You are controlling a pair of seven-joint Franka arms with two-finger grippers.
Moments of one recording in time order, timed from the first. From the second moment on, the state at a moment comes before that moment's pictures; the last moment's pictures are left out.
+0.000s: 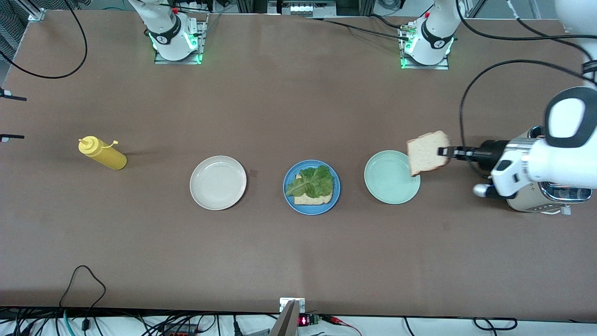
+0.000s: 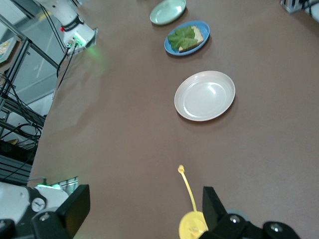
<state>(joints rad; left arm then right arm) 0.22 0.44 -0.30 -1.51 -0.45 1.56 -0.02 -0.63 0.37 0.20 -1.32 0.47 1.19 -1.59</state>
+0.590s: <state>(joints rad) 0.07 0.54 -0.31 -1.56 -0.69 1.84 -0.04 -0.23 0.29 0.21 -1.24 0.17 1.26 -0.89</state>
